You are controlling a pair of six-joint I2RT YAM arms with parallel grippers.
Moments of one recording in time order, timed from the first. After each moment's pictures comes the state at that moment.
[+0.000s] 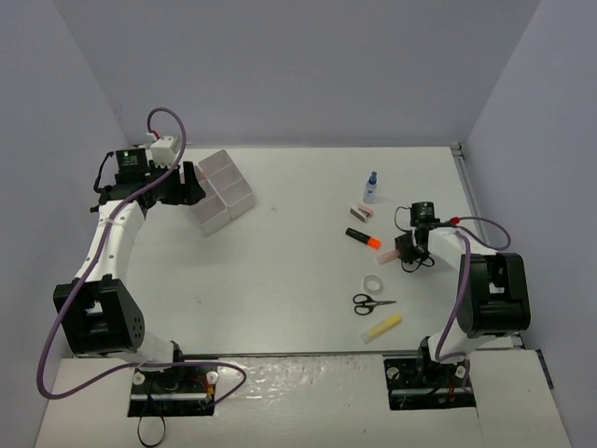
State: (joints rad) left arm 0.11 1.48 1.32 -0.53 0.50 0.06; right arm 0.01 1.56 0.78 -0.37 0.16 1.24
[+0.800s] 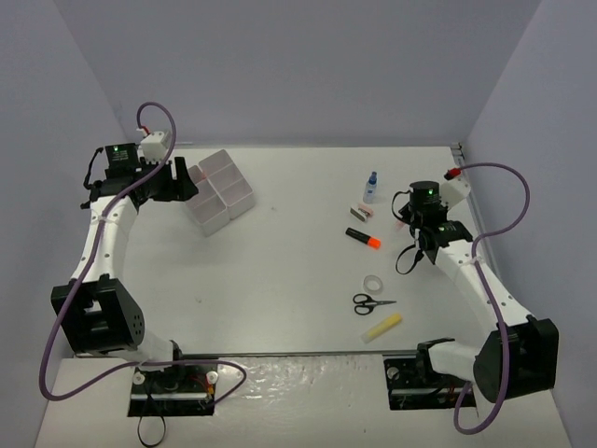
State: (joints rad) left arm 0.15 1.49 1.39 -0.61 0.51 0.06; right arm 0.19 1.20 0.89 -0.32 0.48 0.77
